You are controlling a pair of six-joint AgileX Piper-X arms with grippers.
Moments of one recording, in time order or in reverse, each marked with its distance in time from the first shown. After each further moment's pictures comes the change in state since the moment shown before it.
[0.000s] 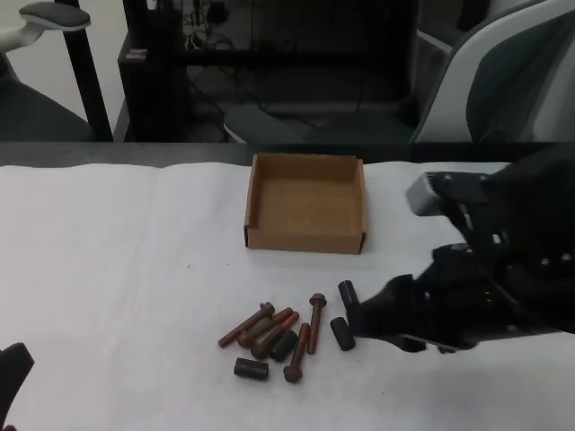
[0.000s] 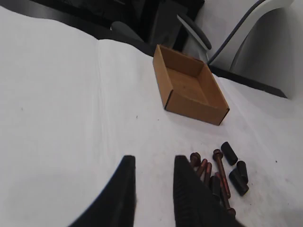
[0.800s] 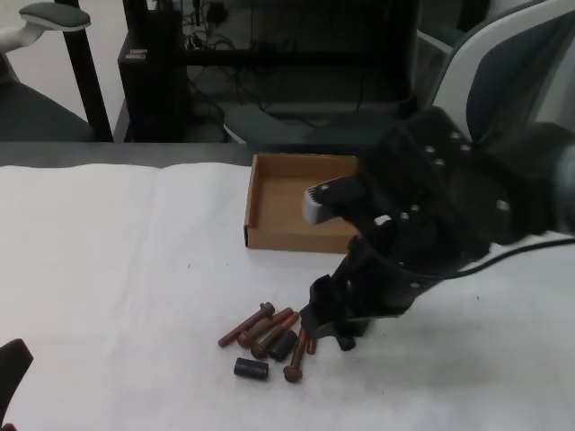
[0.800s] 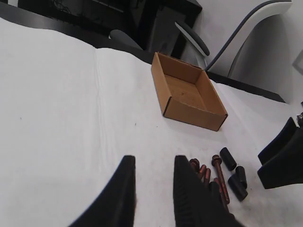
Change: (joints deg) left arm 0.0 0.0 0.0 -0.7 0.0 0.0; right arm 0.4 24.5 -21.7 16.3 5.0 -17.5
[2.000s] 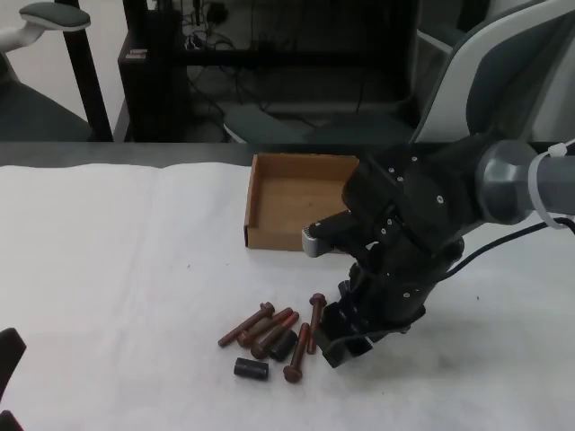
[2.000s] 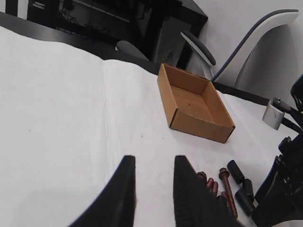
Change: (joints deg) left arm 0.0 2.1 0.0 -3.6 -1.9 0.0; right arm -3.4 11.0 -5.5 7.7 0.2 -4.5
